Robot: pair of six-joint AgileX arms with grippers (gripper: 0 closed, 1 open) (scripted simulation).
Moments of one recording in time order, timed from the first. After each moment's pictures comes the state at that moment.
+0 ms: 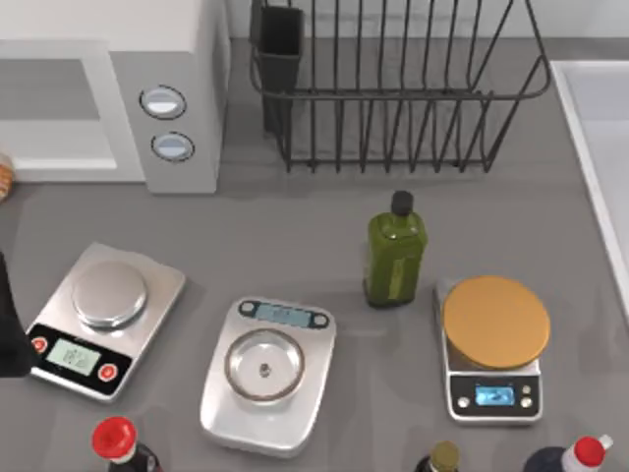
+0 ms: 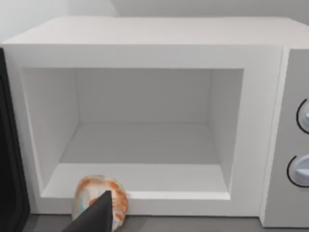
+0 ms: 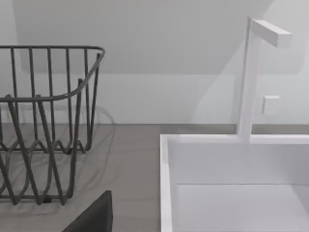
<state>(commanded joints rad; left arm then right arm) 0.00 0.00 0.00 0.00 0.00 0.00 0.00 0.00 0.00 0.00 0.00 0.00</state>
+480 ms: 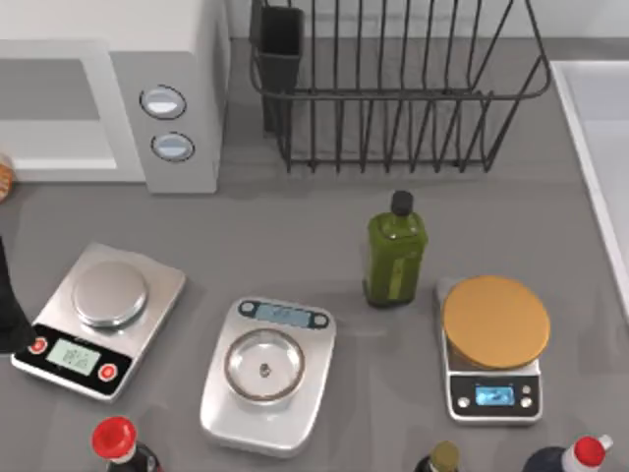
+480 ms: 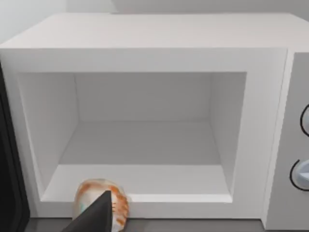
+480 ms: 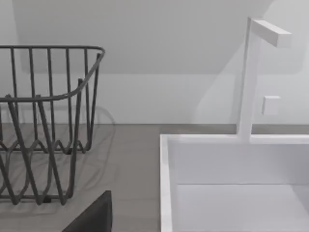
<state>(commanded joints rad) 0.02 0.20 0.07 0.11 0.03 0.01 0.00 0.00 0.00 0.00 0.00 0.00</state>
